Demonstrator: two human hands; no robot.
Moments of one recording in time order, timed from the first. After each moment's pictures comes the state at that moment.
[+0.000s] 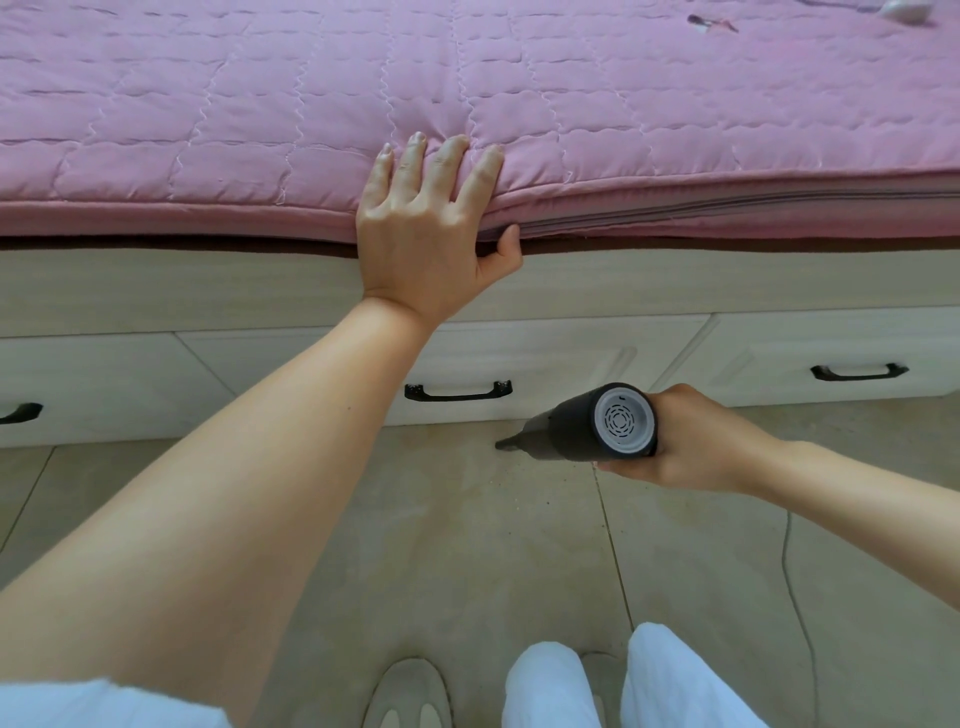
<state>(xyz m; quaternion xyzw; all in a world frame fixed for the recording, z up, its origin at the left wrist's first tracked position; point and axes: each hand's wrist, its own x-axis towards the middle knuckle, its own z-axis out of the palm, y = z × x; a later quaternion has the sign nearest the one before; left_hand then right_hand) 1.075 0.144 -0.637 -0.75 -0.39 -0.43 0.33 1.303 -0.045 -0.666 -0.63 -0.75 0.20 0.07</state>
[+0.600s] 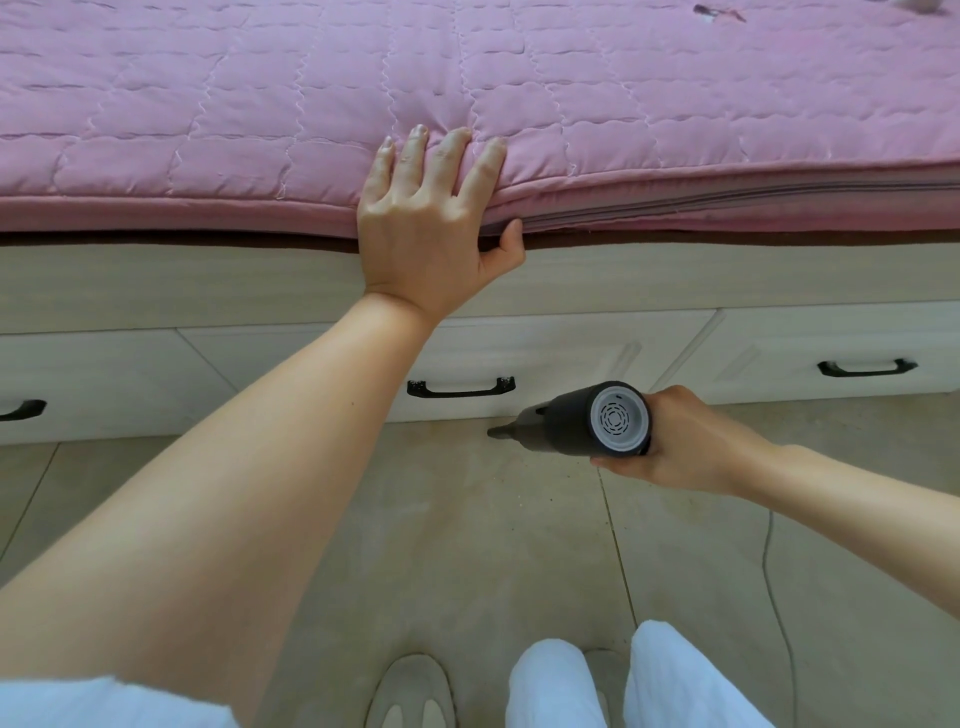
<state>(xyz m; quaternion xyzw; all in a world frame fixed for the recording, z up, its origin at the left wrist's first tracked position) 1.074 0.144 -0.635 -0.74 -0.39 -0.43 0.33 1.293 -0.046 -0.671 -0.65 -0.72 0.23 0.09</state>
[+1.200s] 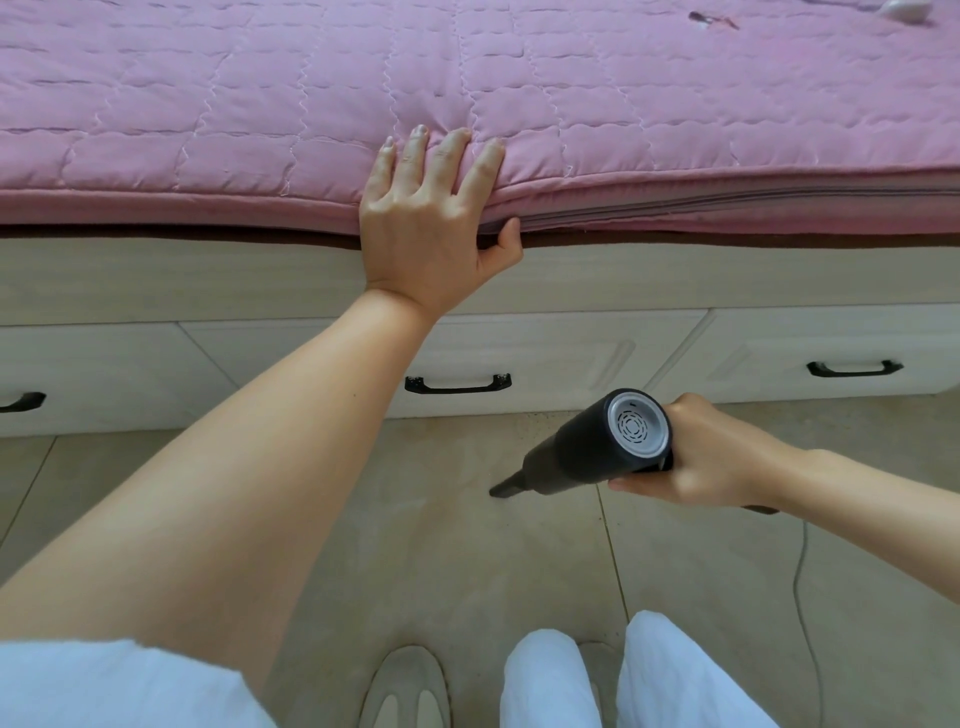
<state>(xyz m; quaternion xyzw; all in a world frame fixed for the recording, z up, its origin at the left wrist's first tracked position) 1.075 0.143 -0.636 -0.74 -0.40 -0.43 0.32 1.304 -0.064 -0.659 -0.58 -0.77 0.24 0.09</state>
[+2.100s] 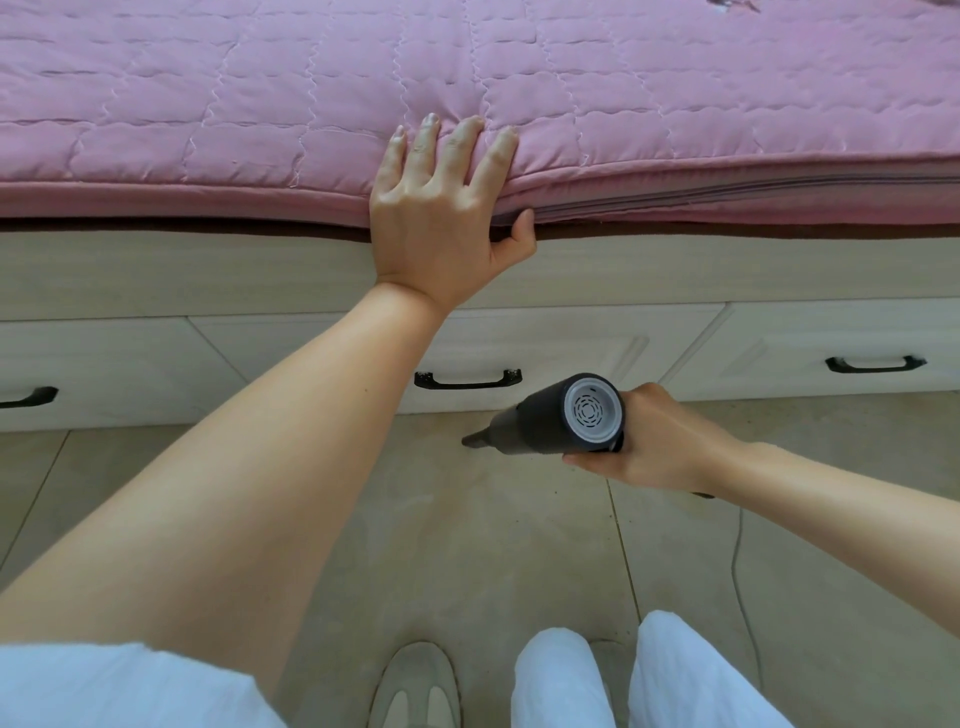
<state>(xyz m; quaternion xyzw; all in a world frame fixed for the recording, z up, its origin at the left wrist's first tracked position) 1.075 0.143 -0.636 -0.74 -0.40 -0.44 0.31 1.262 -0.041 -0.669 -0.60 -0.76 0.22 0.11</state>
